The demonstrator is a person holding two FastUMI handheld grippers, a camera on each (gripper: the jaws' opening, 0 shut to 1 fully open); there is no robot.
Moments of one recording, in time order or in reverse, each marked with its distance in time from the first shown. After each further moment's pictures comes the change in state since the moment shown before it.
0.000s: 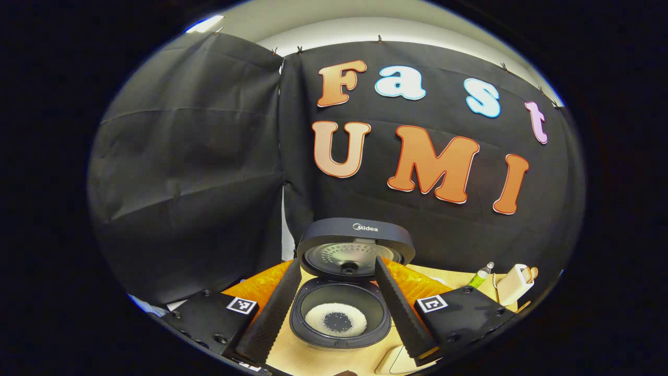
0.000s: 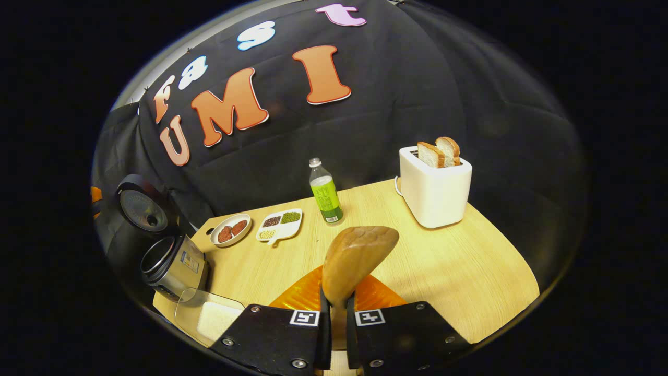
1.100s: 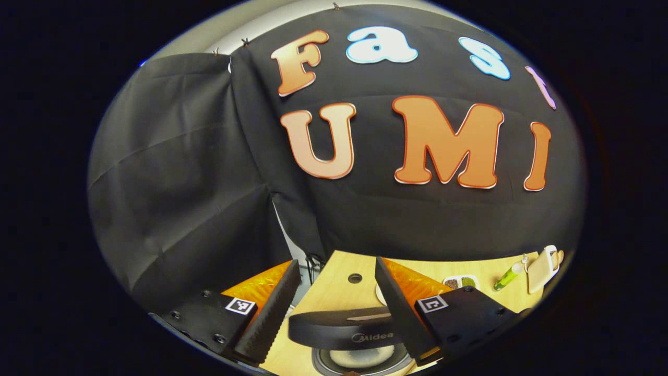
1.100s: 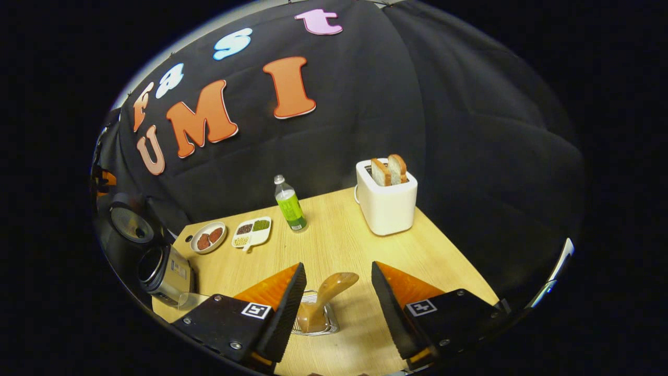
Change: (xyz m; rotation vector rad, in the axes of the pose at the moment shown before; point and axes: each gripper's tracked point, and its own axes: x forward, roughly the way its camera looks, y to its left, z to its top) left arm 0.178 -0.043 0.060 0.208 0.188 -0.008; right arm -0.080 -0.050 0.059 0.012 -0.032 -0.172
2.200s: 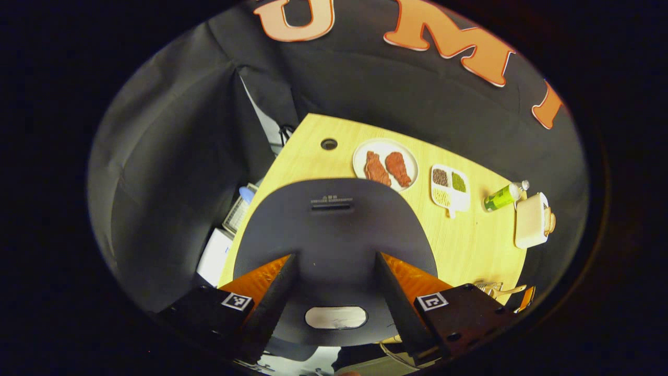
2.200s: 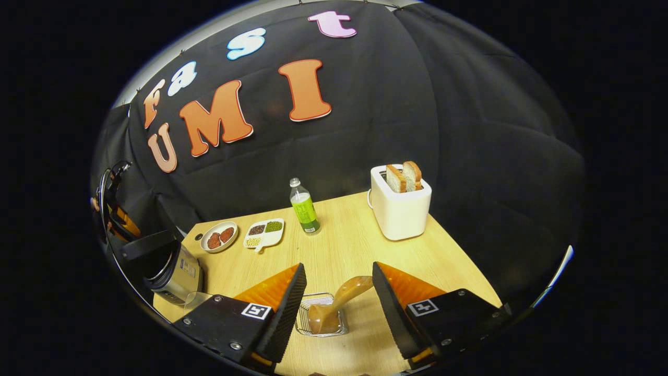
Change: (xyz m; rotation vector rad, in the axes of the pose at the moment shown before) left arm -0.049 -0.033 -0.215 -0.040 0.746 -0.065; right arm -0.002 0.027 -0.008 -0.028 0.017 0.060
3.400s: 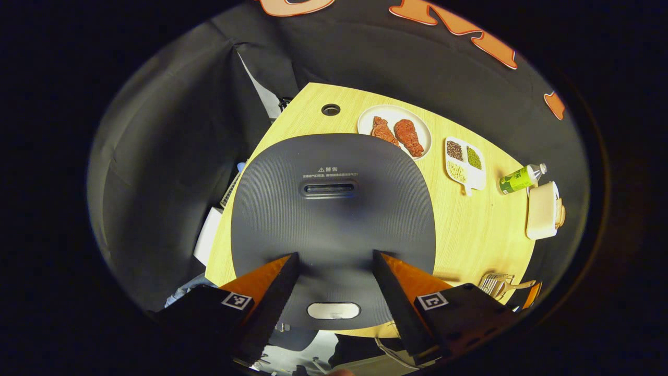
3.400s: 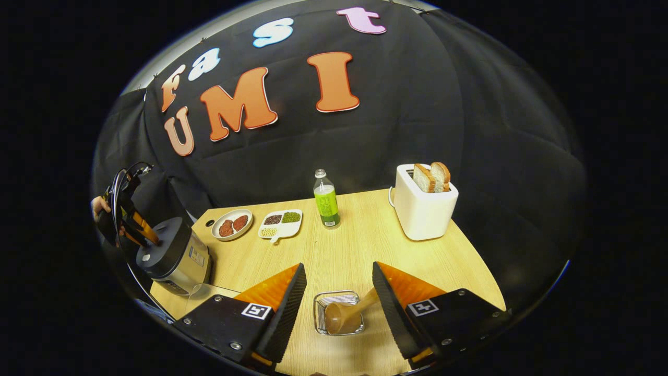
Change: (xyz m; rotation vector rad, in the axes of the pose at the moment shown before) left arm 0.045 -0.006 -0.038 0.002 0.082 0.021; right arm 0.004 0.048 -0.005 -0.095 0.018 0.072
